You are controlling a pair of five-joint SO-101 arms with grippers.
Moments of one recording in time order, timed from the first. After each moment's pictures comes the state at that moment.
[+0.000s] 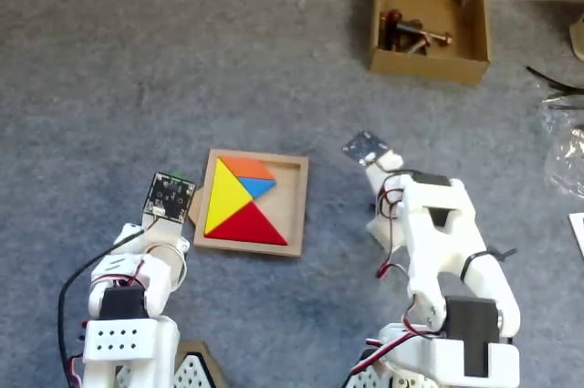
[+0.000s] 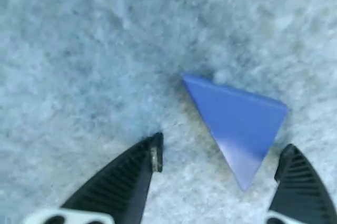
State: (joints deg) left arm -9.4 -84.8 96.4 50.1 -14.9; right arm -0.4 -6.8 50.9 51.2 45.9
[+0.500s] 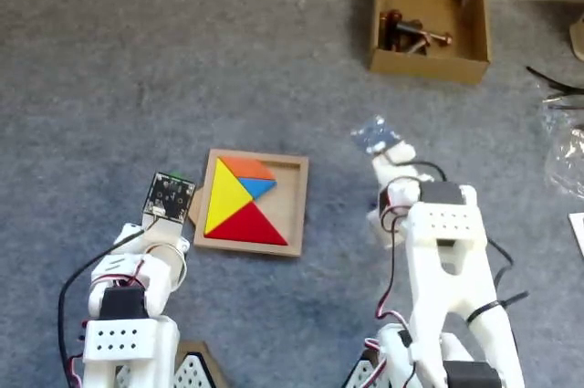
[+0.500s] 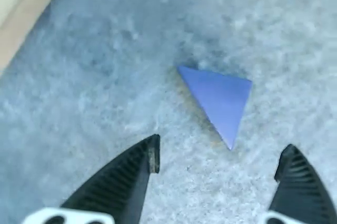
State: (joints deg) left arm -9.4 -84.8 96.4 50.1 -14.9; right arm -2.5 -29.5 49.2 60.0 35.2
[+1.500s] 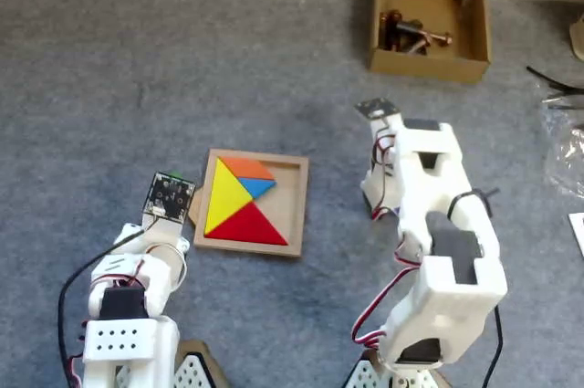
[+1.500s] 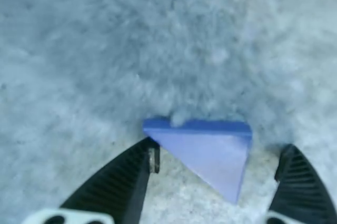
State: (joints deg) left arm -9.4 -84.8 96.4 50.1 -14.9; right arm -2.5 14.3 18.6 67.0 26.1
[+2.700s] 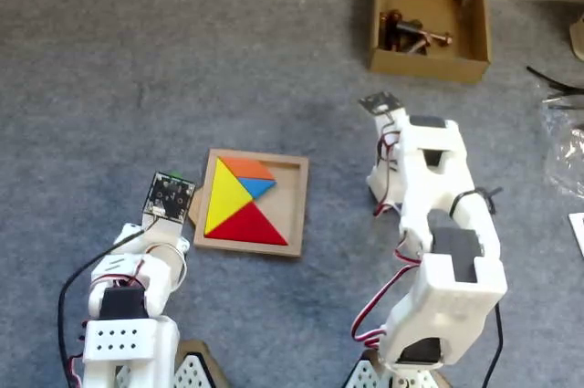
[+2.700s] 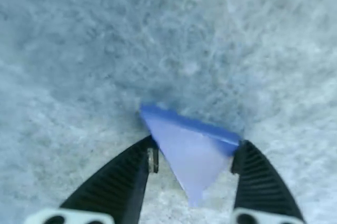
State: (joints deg) left arm -9.4 -84.8 96.4 50.1 -14.9; right arm -3.7 15.2 16.6 66.6 29.1
